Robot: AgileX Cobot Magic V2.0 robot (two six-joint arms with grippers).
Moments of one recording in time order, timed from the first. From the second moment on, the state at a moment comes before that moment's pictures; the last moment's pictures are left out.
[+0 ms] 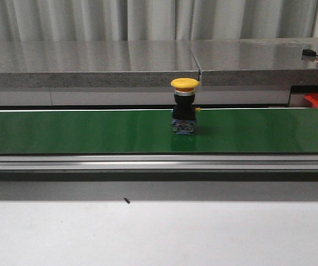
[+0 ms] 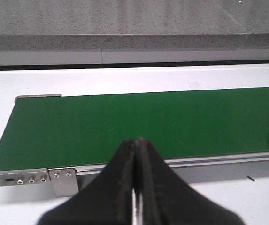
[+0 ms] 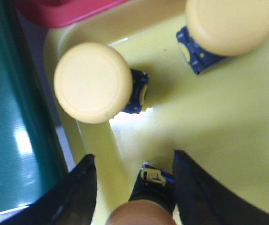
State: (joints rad) left arm -0.07 0.35 -0.45 -0.26 0.53 0.16; right arm -0.56 1.49 -0.81 0.41 0.58 -0.39
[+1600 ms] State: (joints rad) left arm -0.07 0.35 -0.45 -0.26 0.53 0.16; right arm 0.15 1.43 -1.04 0.42 0.65 -0.56
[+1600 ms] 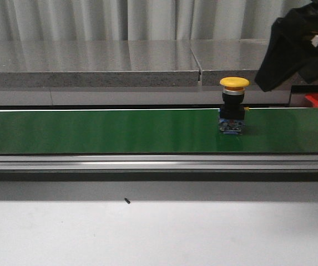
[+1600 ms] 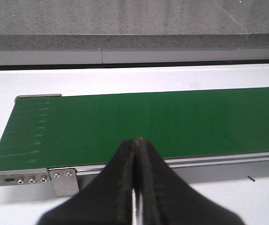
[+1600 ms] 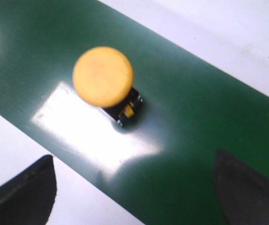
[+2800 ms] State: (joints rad) left arm -0.07 0.35 -0.45 -0.26 0.53 0.16; right arm 0.11 1.59 -1.15 0.43 0.71 -0.50
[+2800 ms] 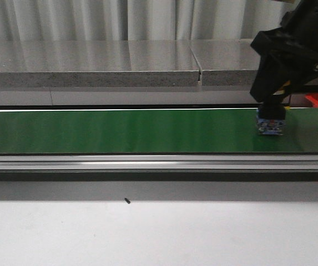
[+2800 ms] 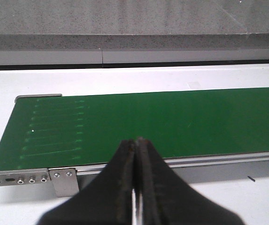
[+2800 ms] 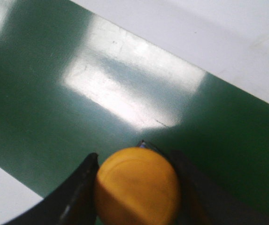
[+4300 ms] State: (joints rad) left arm -0.07 0.35 -0.45 -0.26 0.53 0.16; right arm -0.69 1.51 -1.00 0.35 0.73 -0.39
